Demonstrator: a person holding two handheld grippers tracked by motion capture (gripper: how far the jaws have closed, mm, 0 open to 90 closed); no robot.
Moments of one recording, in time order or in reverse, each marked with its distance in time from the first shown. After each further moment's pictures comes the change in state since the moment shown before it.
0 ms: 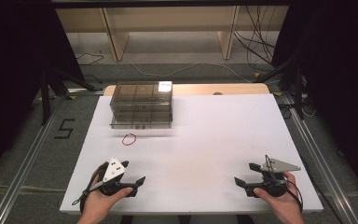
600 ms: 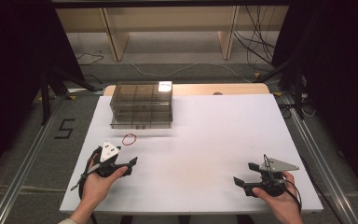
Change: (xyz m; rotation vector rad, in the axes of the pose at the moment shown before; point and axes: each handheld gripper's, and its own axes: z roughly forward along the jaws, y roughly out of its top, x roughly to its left) left arm 0.047 0.017 0.019 0.006 0.158 -0.074; right arm 0.001 0.001 0.003 0.007 -0.006 0.003
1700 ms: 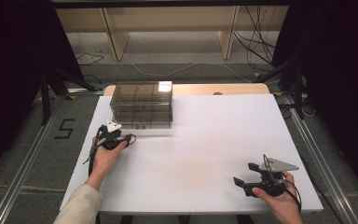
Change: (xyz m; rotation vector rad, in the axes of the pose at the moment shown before) left arm 0.057 0.019 0.080 0.097 0.130 -0.102; right arm 0.000 0.000 0.001 0.004 0.001 0.002
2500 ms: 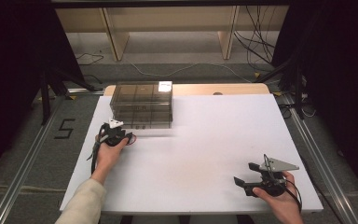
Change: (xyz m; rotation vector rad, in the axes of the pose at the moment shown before) left arm 0.004 0.002 0.018 0.025 -0.027 -0.050; right arm -0.001 0.000 0.000 -0.003 0.001 0.002
